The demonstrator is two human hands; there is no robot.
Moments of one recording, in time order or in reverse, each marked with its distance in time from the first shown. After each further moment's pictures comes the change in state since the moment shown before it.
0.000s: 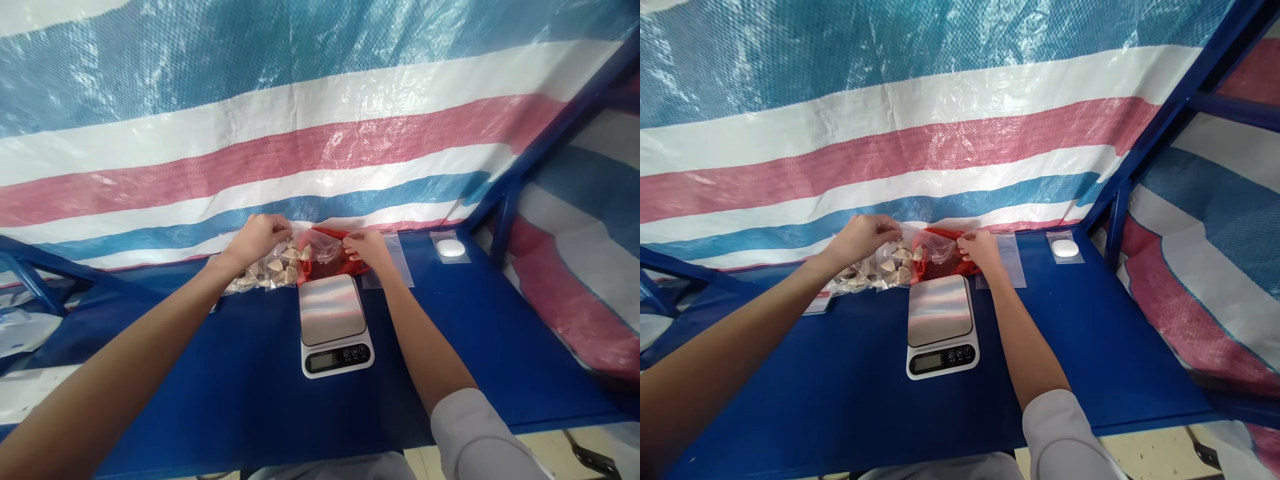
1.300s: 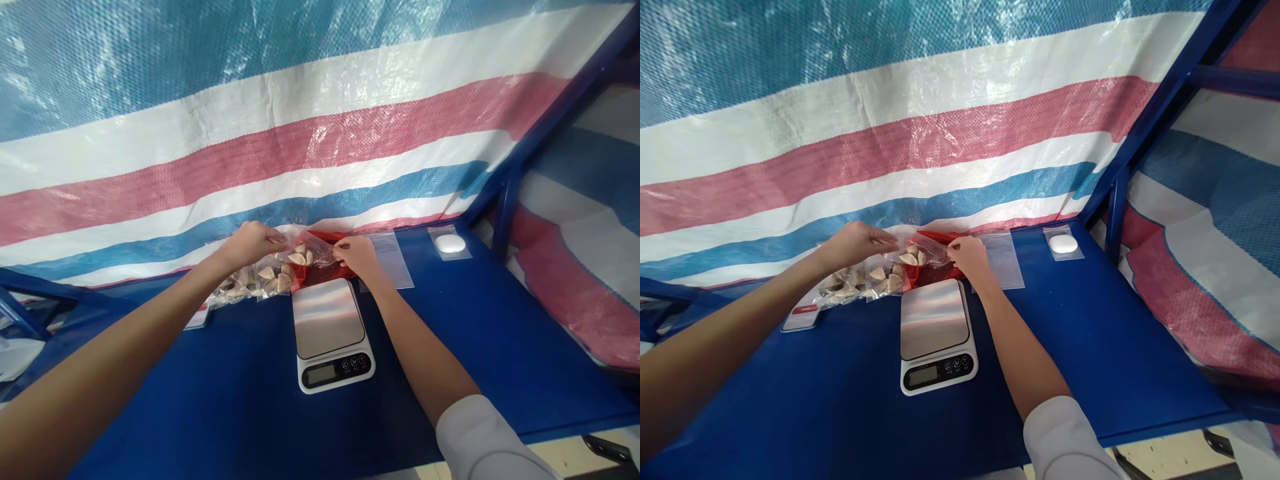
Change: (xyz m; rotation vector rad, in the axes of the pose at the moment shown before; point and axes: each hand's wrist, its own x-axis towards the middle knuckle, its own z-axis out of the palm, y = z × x) left_hand 0.025 -0.018 0.011 -0.040 -0.159 0.071; right_hand 0.002 0.002 0.013 -0.498 0.039 -0.150
